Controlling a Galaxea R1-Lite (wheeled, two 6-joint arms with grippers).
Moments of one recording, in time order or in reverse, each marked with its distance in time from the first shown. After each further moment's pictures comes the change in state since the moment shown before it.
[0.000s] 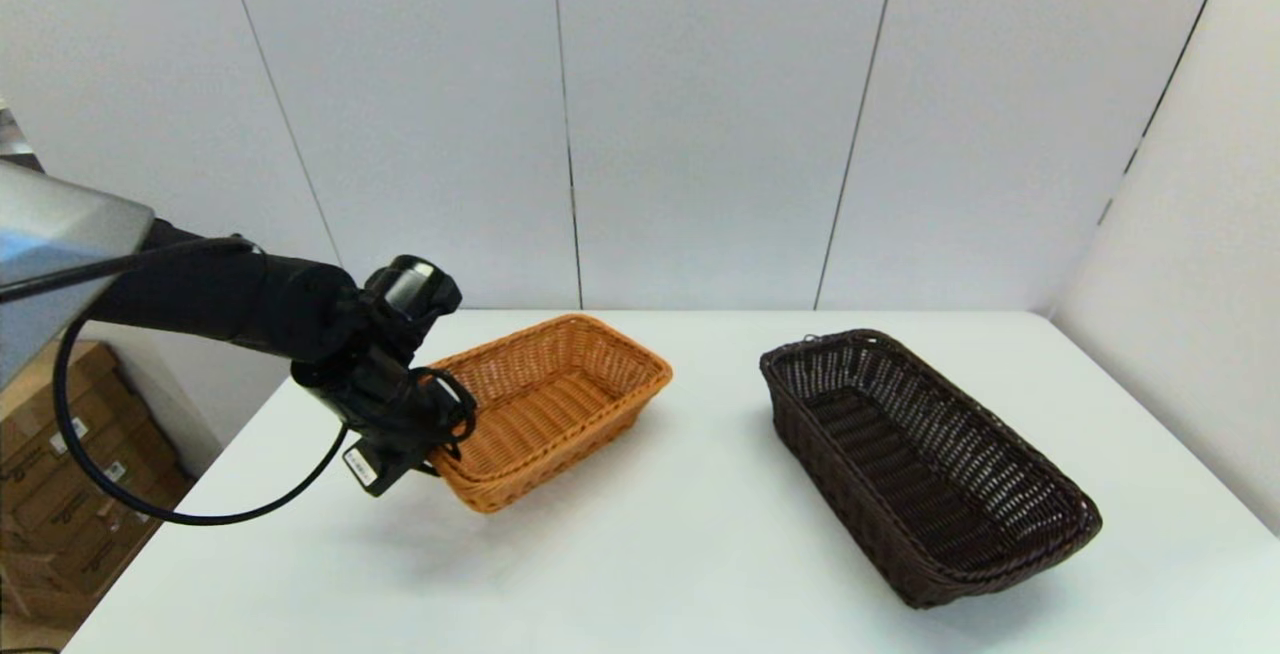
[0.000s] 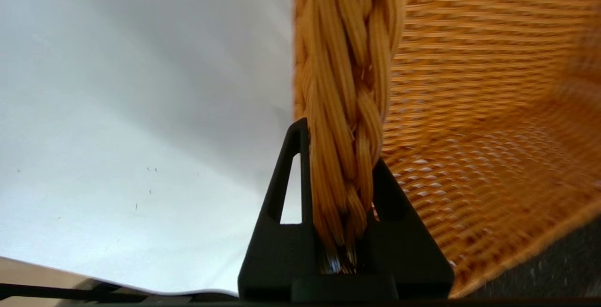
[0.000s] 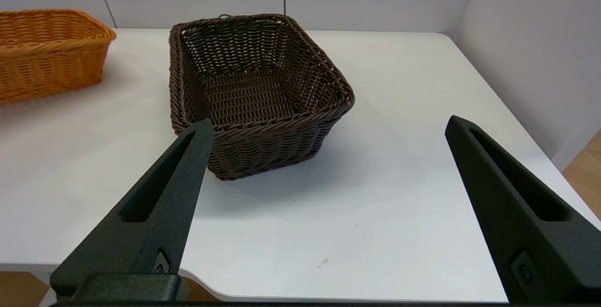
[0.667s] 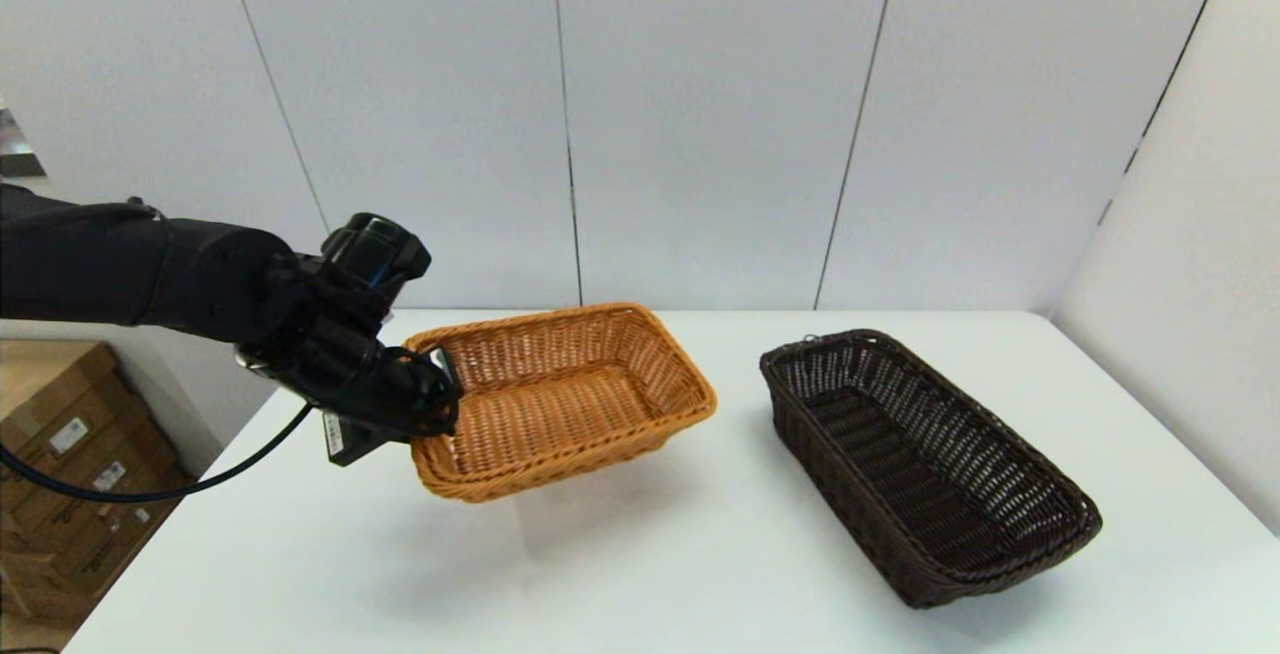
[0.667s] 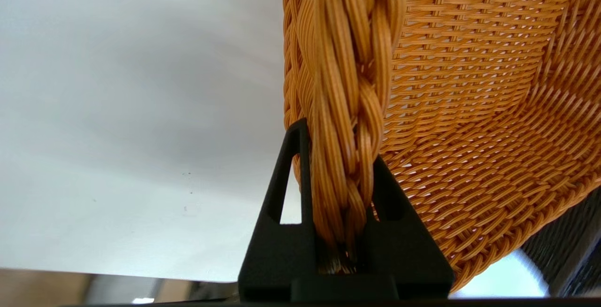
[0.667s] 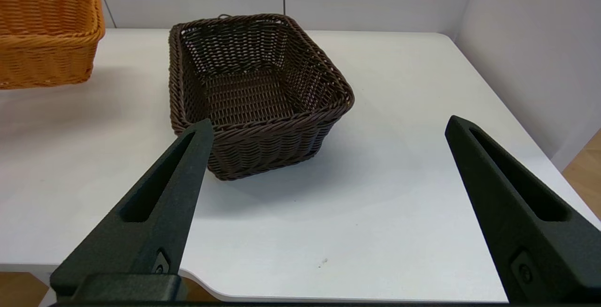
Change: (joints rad) left arm -0.001 -0.128 0.014 0.008 -0.047 0.334; right arm 0.000 0.000 0.000 0.000 0.000 0.000
